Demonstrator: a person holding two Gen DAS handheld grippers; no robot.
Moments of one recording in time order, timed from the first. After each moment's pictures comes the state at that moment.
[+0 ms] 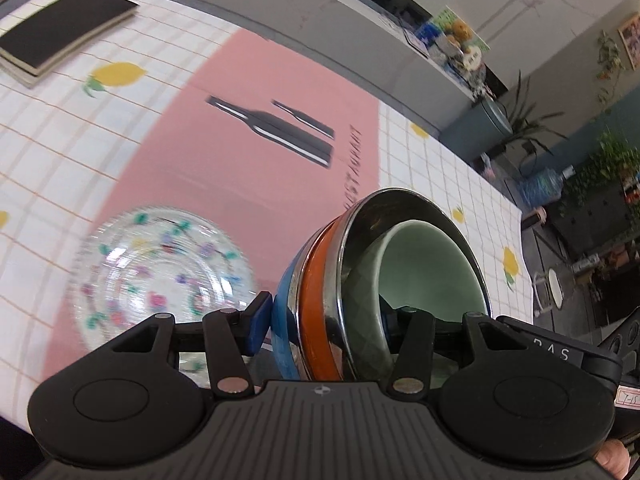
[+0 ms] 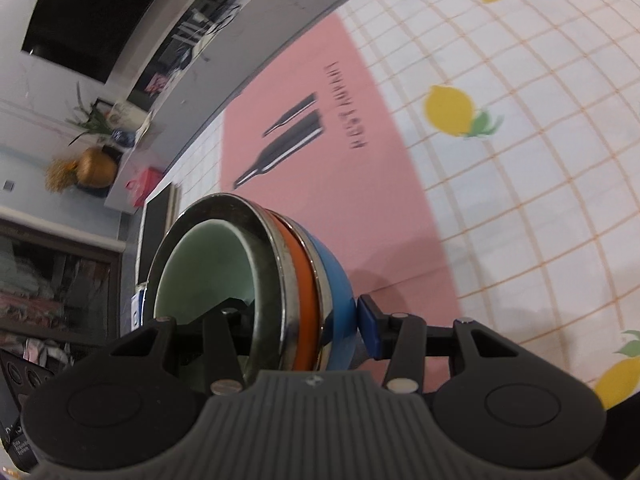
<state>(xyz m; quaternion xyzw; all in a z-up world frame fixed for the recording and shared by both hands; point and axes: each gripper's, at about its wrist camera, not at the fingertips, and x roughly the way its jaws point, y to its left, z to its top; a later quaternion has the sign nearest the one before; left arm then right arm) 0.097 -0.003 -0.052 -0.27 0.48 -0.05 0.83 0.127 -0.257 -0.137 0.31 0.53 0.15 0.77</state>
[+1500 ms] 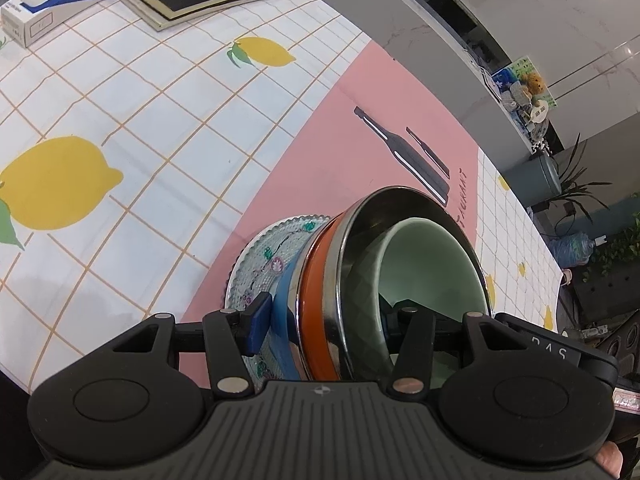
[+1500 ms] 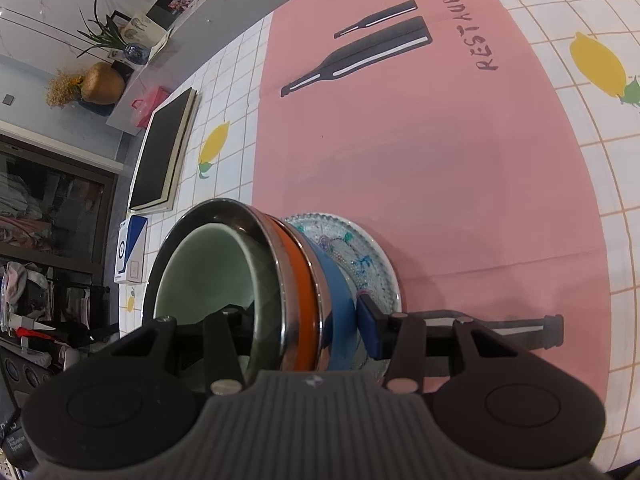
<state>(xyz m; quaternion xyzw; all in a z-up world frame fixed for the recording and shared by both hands) 0.079 0.097 -0.101 -0.35 0.48 0.03 0.80 0.158 -0.146 -0.181 0.24 0.58 0.21 0.75</state>
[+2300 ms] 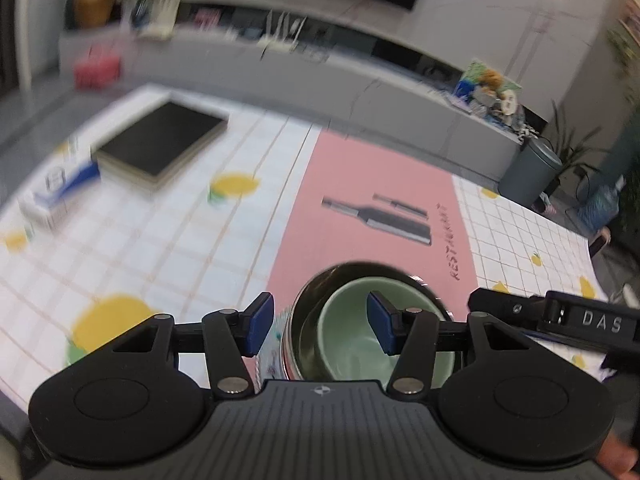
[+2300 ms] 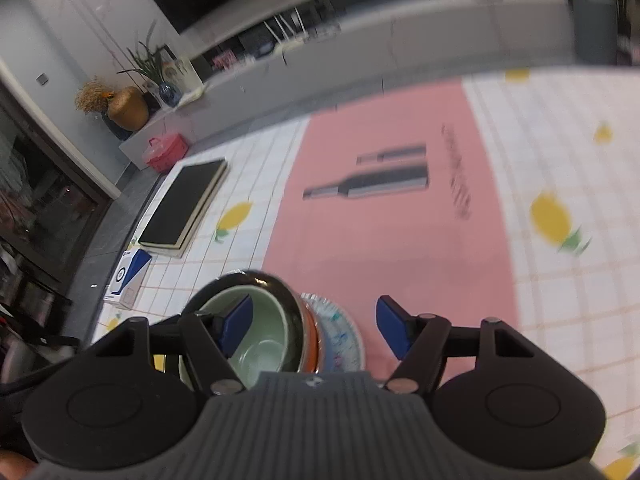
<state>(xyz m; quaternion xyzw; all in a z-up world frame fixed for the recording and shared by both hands) 0.051 0.057 -0.015 -0.14 0.38 0.04 0.91 0.111 -0.170 -0.091 0.12 0.42 0.21 0.88</state>
